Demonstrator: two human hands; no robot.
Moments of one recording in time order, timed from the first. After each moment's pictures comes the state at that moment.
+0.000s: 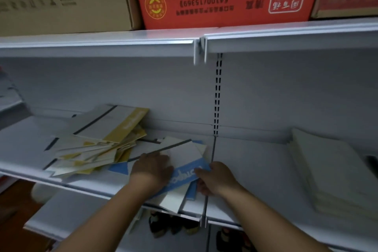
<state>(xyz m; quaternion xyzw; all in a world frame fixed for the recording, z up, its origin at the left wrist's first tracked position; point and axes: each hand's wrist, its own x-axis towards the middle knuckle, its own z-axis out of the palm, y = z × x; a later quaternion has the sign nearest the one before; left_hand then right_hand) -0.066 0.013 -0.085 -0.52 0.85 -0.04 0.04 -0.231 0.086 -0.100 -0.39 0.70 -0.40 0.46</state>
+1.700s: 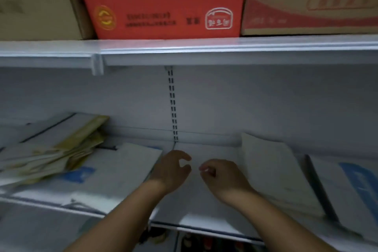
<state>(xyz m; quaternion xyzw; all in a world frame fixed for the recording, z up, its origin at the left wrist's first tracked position) -0.216 0.084 -0.068 -0.47 0.82 0.26 -0.20 -0.343 0.178 -0.051 -0.56 0.75 -0.30 0.21</state>
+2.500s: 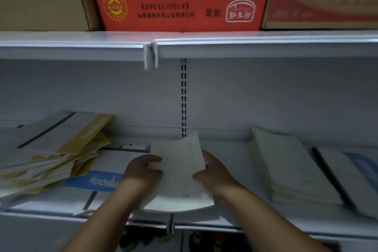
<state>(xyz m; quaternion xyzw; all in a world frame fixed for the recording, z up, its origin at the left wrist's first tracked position) -0.114 0.042 -0.073 -0.56 0.67 0.41 -0.26 -0.276 0.134 -0.062 -0.43 0.66 -0.45 0.42</state>
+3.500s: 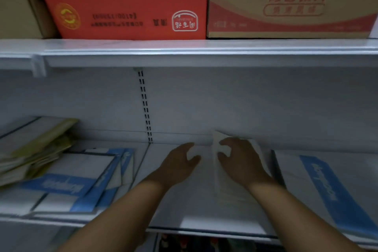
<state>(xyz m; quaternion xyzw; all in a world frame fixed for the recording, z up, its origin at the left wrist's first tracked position) -0.302 0.102 -0.067 -0.40 0.85 0.29 -0.19 -0.433 0.210 -0.032 -0.51 0.81 -0.29 0.05</state>
